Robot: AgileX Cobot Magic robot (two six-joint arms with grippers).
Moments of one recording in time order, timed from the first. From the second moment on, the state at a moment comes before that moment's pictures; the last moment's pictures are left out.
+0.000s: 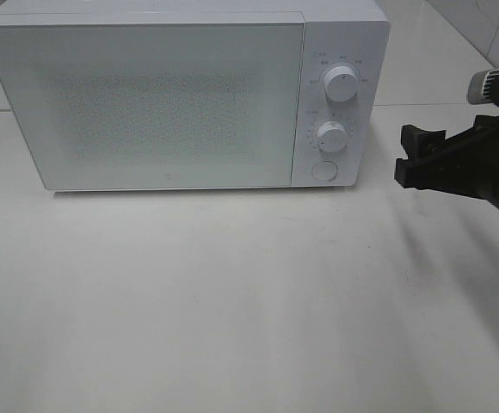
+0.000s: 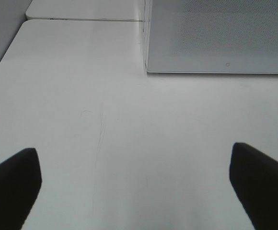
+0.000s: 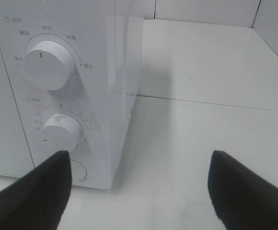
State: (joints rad) left arm 0.11 0.00 -0.50 -0.18 1.05 0.13; right arm 0.38 1.45 -0.31 0.38 -0.94 -0.20
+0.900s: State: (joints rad) left arm 0.11 0.00 -0.50 -0.18 1.05 0.13; right arm 0.81 1.75 -0.45 0.85 -1.17 -0.25
